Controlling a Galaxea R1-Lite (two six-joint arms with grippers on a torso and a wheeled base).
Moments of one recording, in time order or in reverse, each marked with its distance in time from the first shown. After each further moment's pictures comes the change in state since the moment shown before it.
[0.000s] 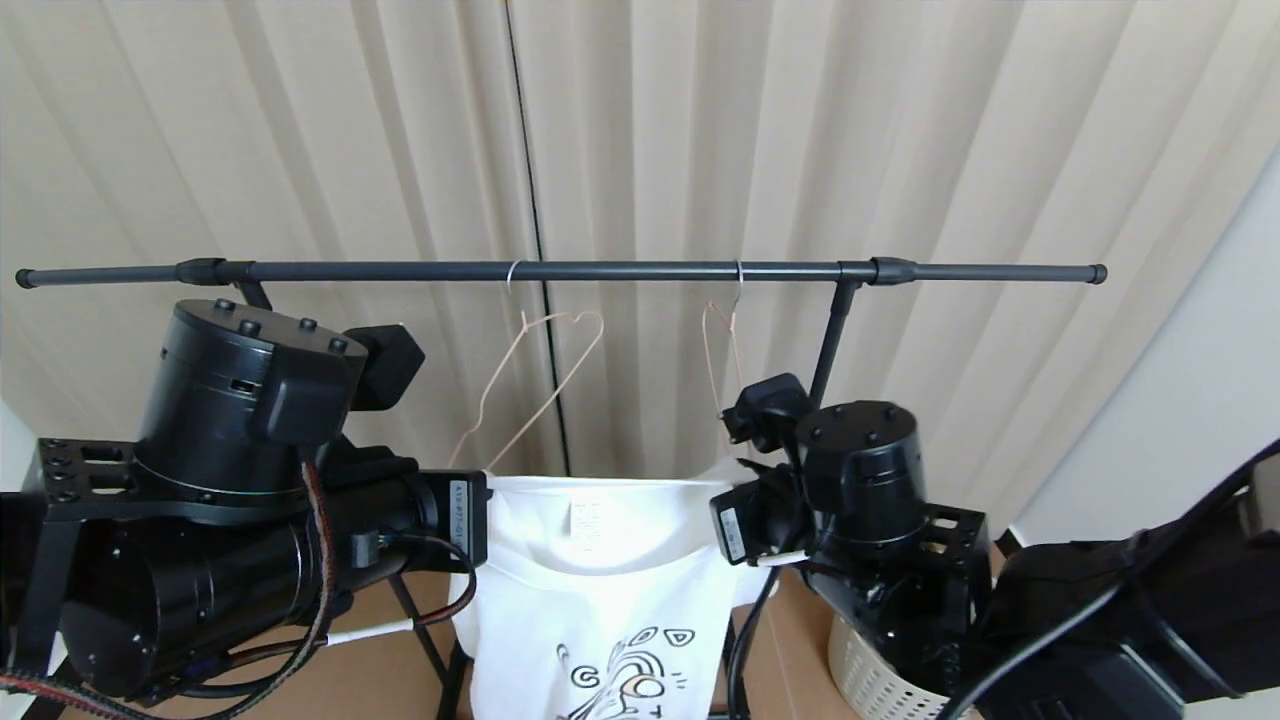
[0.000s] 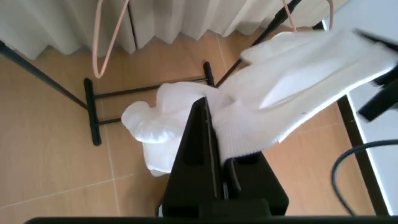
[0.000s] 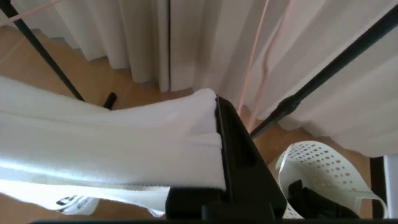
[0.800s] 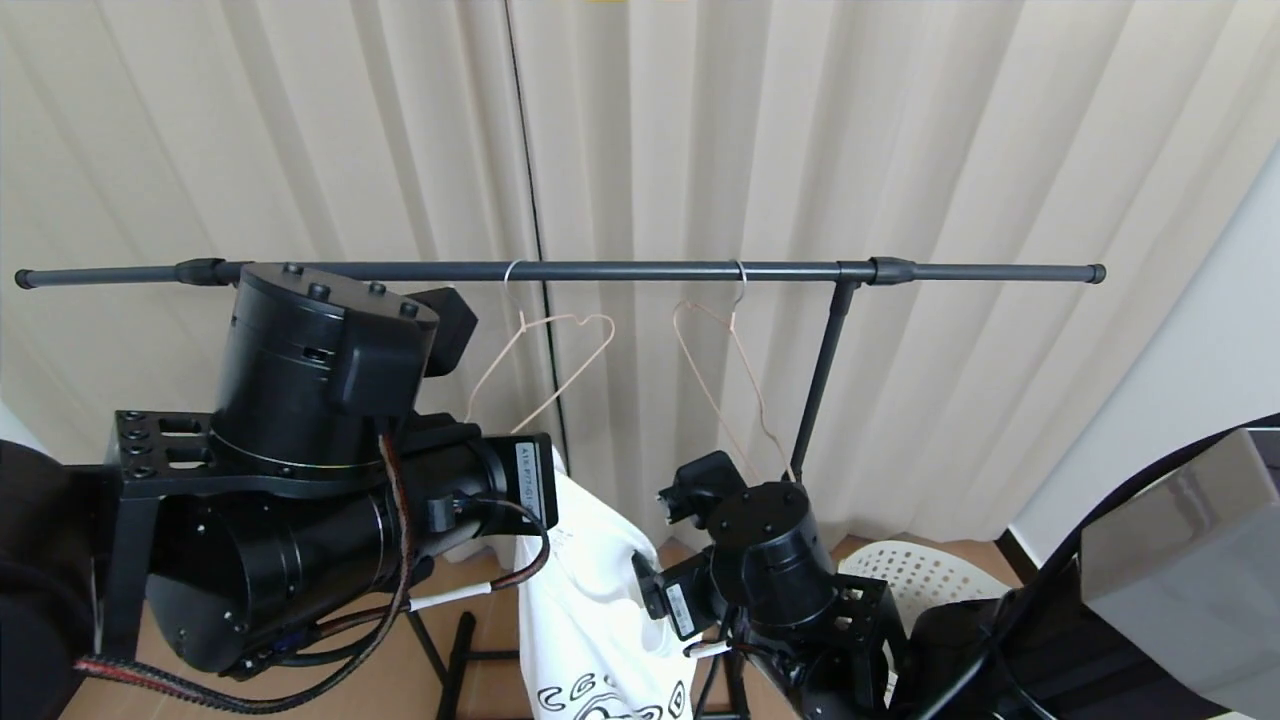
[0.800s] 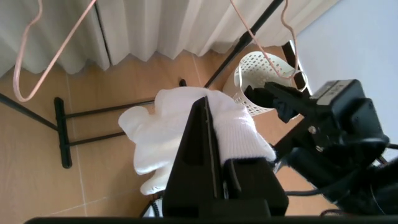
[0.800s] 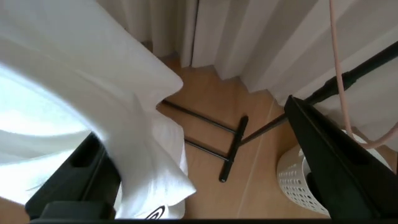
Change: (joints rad) left arm -0.092 0.068 -0.081 -0.082 0.051 -0.064; right arm 0.101 0.173 -0.002 -0.040 0.013 0.083
